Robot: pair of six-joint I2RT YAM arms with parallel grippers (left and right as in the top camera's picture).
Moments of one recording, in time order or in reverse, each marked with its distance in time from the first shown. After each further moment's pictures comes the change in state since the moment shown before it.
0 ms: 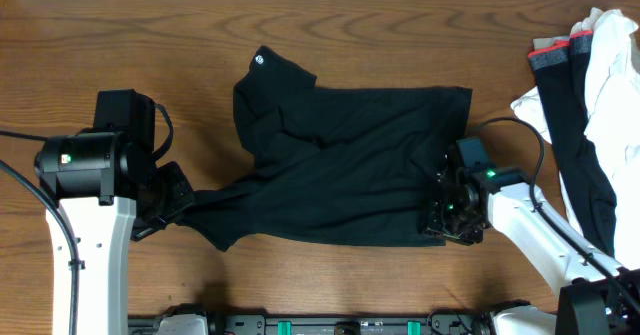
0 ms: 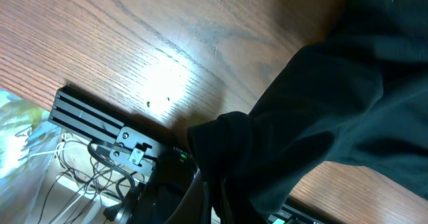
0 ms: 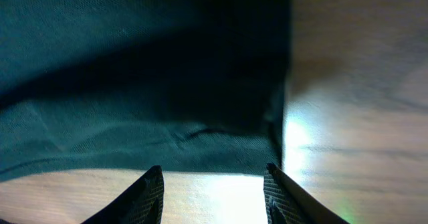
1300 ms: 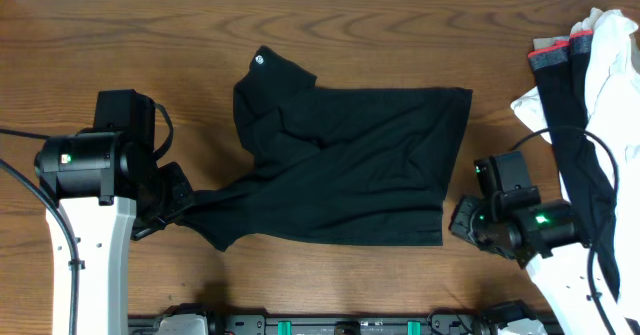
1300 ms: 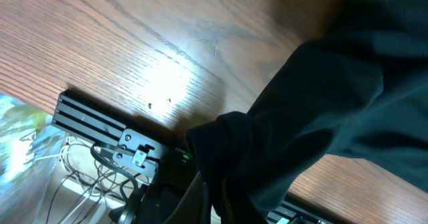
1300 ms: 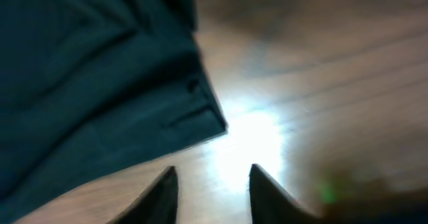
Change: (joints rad) left arm 0.000 0.000 0.000 -0.001 0.000 0.026; right arm 0.000 -0.404 0.057 -0.217 0.203 0.249
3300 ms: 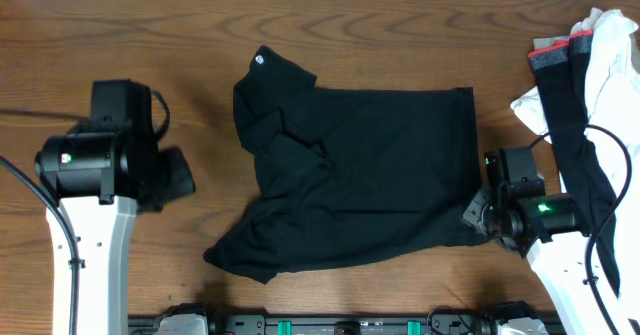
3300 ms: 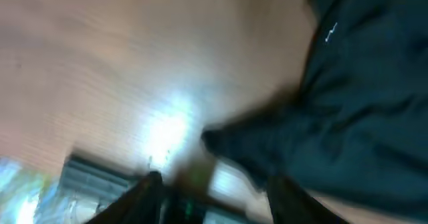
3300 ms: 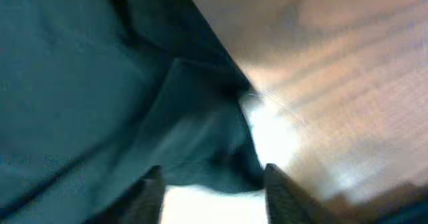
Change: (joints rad) left arm 0.001 0.004 -0.002 0.204 -0.021 0.135; right arm -0.096 0.047 -0.010 0.066 0.166 0.040
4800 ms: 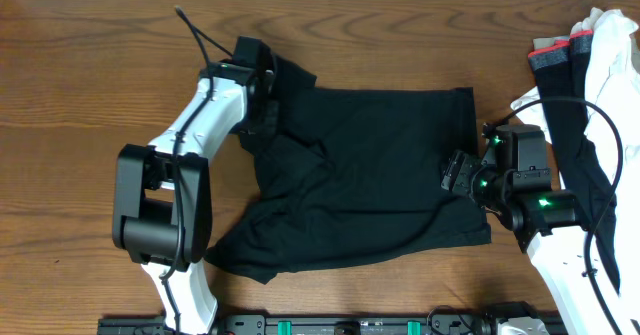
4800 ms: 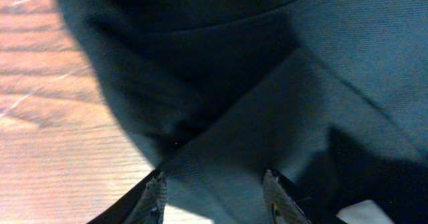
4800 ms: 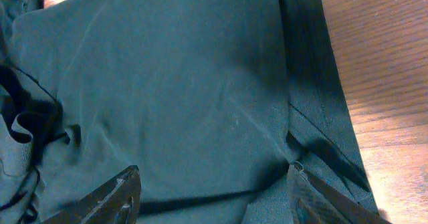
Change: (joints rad) left arm -0.272 0.732 0.000 0.669 0.024 0.227; right arm -0.028 0.029 0.000 0.354 -0.259 -0.277
